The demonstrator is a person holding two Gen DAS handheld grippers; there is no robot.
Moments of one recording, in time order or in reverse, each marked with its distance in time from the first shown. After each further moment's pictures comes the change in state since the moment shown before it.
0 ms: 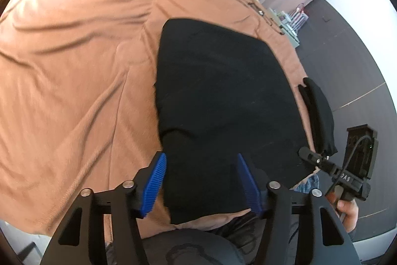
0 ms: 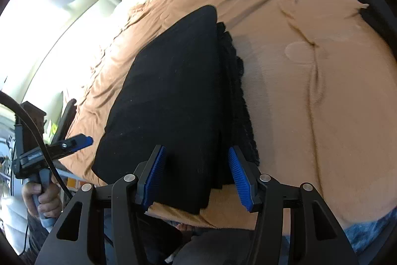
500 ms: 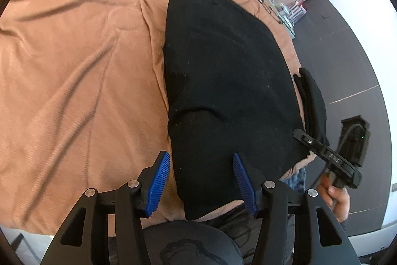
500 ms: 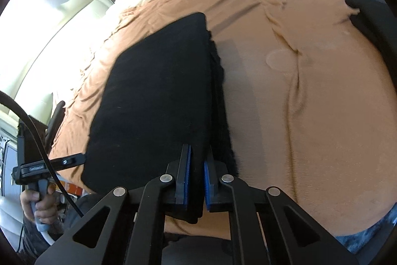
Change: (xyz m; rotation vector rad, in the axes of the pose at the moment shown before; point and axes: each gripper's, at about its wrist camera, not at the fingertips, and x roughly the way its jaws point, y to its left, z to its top) left arm 0.019 0.008 -0.019 -0.045 0.095 -0.088; right arm 0.002 -0.026 -0.005 0.018 -0.023 -0.063
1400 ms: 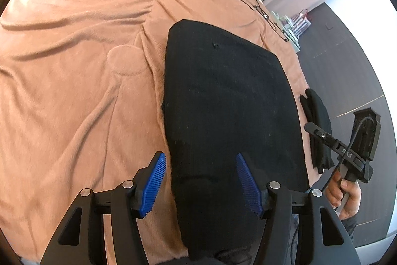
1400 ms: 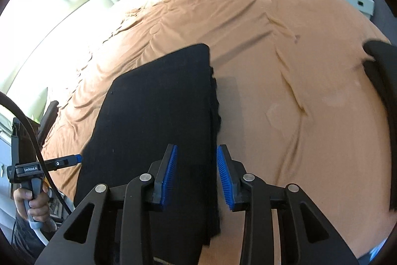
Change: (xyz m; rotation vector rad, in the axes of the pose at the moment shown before) left arm -0.007 -0.002 0.051 0.003 -0.086 0.038; right arm 0.002 0.029 0.059 -0.159 -0.024 -0.042
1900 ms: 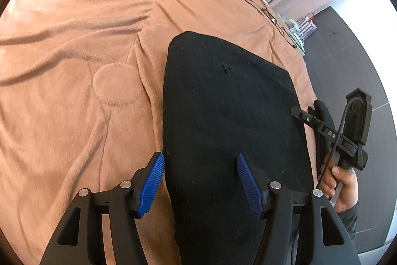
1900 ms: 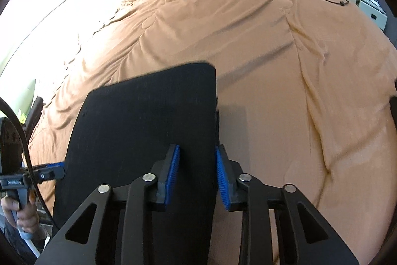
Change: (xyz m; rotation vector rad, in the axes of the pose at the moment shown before) left arm 0.028 0.007 0.035 -0.022 0.003 0.013; right arm 0.077 0.002 0.056 -0.046 0.027 -0.047
